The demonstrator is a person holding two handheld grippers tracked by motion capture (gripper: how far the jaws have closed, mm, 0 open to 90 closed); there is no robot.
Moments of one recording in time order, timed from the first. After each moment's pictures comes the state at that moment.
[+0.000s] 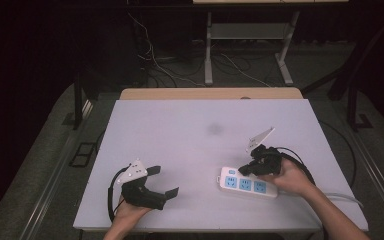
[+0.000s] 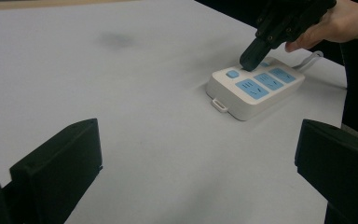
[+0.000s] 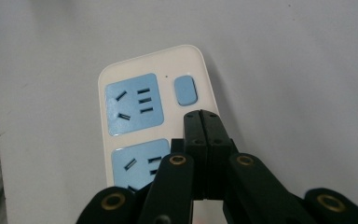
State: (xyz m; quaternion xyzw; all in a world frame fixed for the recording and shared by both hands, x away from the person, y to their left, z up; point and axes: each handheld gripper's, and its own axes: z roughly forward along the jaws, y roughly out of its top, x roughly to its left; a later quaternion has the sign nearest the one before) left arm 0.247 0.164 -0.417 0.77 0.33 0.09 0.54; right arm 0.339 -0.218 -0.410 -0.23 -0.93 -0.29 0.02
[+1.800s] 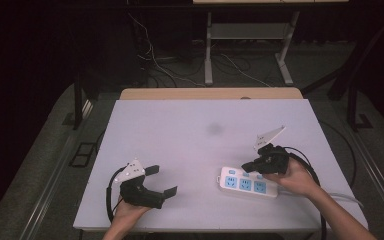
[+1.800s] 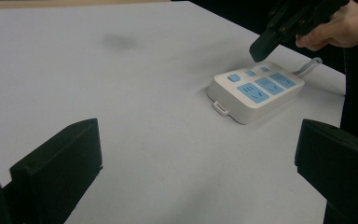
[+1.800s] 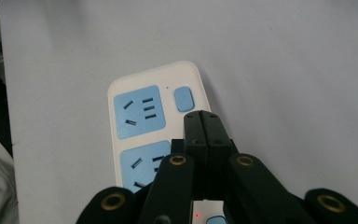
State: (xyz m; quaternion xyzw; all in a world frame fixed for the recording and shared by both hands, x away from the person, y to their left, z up) left arm 0.248 0.167 -0.418 0.76 0.34 0.08 0.54; right arm 0.332 -0.233 -0.394 -0.24 -0.91 -0.34 0.00
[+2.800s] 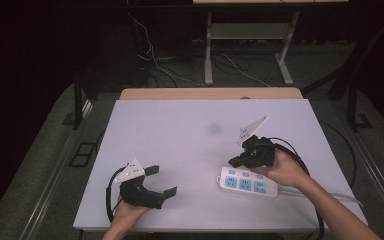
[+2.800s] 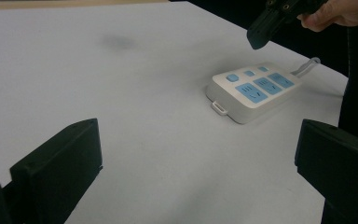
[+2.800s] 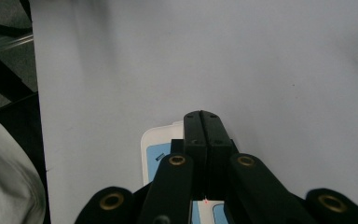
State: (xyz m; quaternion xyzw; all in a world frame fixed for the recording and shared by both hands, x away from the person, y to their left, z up) left arm 0.247 0.167 -0.417 0.76 0.34 0.08 0.54; right arm 0.338 -0.187 -0.365 -0.19 -0.93 -0.32 0.01
